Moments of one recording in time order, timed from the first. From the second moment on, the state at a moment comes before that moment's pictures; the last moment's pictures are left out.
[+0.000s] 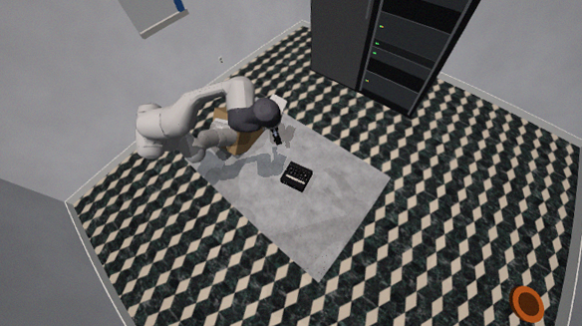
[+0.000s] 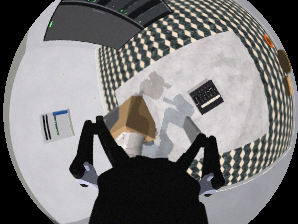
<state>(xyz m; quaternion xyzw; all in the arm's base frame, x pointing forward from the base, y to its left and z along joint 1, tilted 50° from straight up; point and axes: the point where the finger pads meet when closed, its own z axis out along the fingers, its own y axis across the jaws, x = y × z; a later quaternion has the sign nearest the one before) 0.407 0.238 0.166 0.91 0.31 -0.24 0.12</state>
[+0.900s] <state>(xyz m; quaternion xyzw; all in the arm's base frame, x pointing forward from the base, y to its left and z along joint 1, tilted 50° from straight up) 0.435 0.220 0.192 0.94 0.23 -0.21 0.11</state>
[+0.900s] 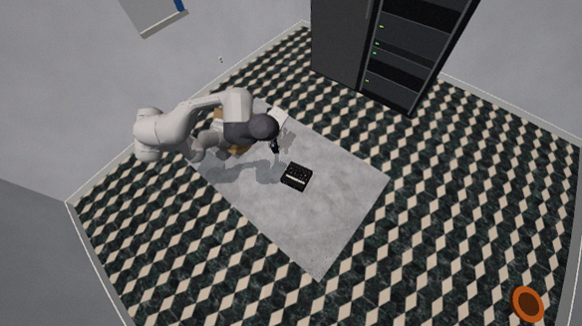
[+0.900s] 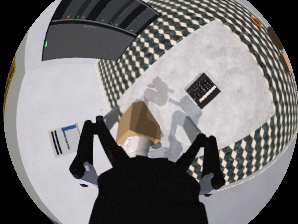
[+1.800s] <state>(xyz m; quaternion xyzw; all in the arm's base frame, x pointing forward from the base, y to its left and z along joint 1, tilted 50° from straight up) 0.555 -0.009 0.371 0.98 -0.19 -0.05 0.04</state>
